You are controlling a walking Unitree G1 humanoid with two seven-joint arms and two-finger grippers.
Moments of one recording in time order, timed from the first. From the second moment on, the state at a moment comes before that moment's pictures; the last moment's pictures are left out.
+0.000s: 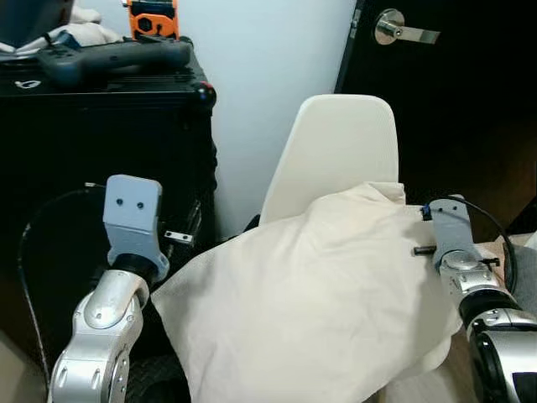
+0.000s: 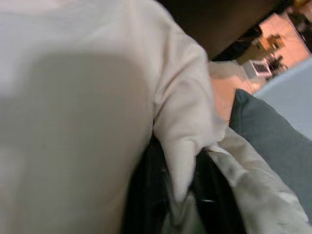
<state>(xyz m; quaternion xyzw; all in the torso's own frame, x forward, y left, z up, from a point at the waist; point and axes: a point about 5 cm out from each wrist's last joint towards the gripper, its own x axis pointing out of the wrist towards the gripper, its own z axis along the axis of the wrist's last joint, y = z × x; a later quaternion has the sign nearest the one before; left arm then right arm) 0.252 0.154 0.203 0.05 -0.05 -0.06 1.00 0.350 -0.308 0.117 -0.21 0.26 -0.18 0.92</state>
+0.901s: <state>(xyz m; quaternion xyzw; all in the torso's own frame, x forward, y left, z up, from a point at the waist) 0.250 0.134 0.194 0.01 0.00 -0.12 0.99 0.332 -0.376 0.172 -0.34 0.27 -0.21 0.88</state>
